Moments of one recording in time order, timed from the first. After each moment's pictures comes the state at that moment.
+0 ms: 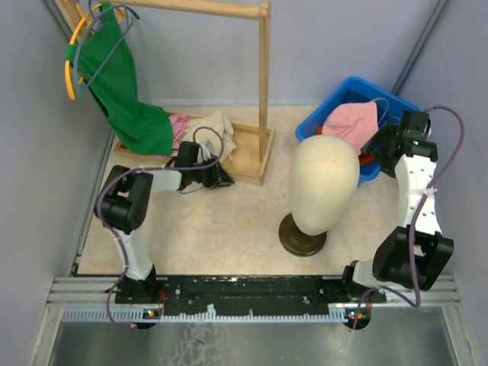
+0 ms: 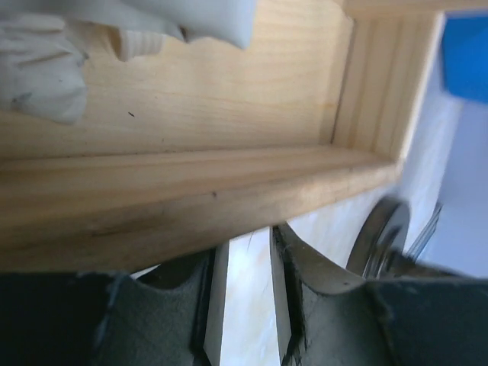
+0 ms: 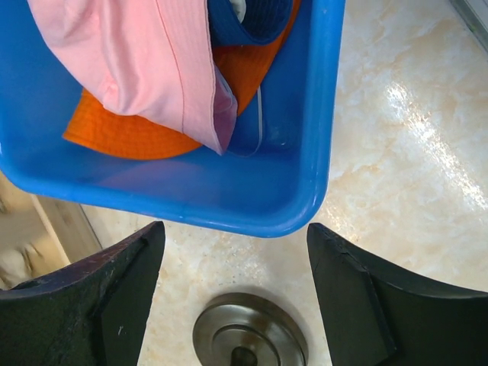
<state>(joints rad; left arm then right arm) -0.33 1.82 0.89 0.13 0.52 -0.66 -0.28 1.37 1.31 -0.81 -0.04 0.51</state>
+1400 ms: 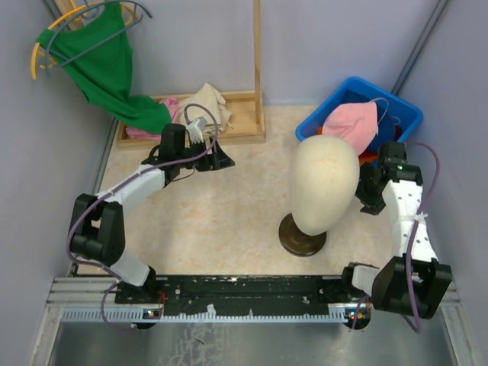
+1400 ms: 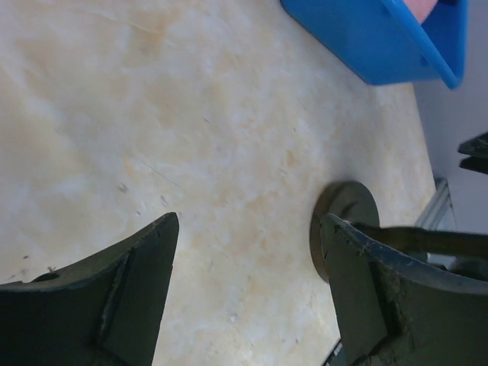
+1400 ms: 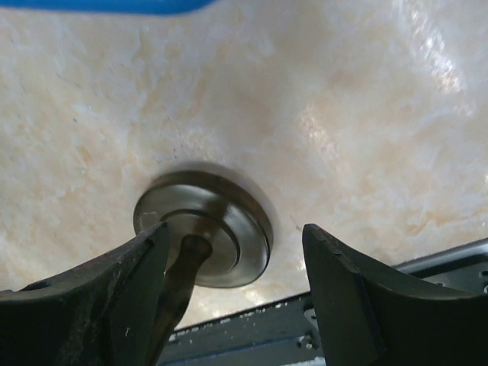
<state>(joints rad) -0.32 1.61 1.06 0.01 0.53 -0.46 -0.19 1.17 1.06 -1.04 -0.04 0.53</state>
